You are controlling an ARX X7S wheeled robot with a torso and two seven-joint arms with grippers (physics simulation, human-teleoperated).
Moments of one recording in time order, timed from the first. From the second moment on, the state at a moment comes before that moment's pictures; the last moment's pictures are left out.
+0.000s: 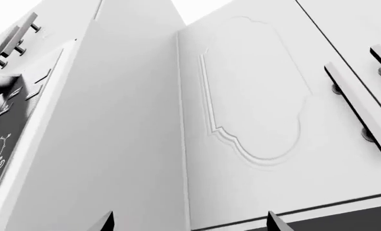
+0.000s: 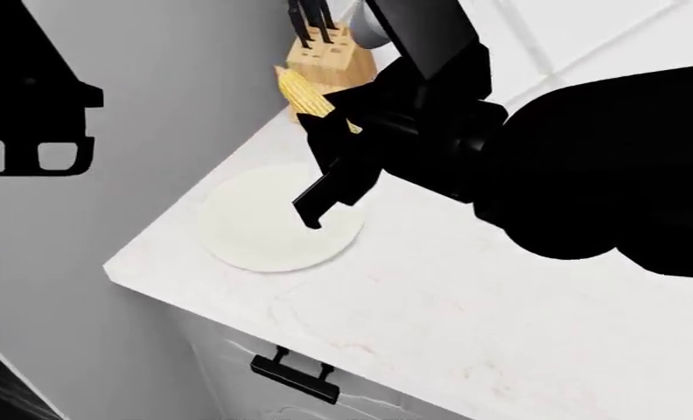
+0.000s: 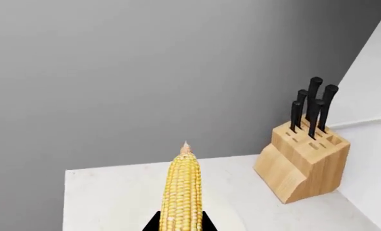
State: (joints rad) left arm -2.24 -1.12 1.88 1.05 -0.95 0.03 -1.57; right arm 1.62 0.57 -0.96 -0.26 1.59 0.88 0.45
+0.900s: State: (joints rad) left arm -2.32 -1.13 1.96 1.05 -0.95 0.07 -1.57; right arm 1.51 0.36 -1.12 0.23 1.25 0.71 0.12
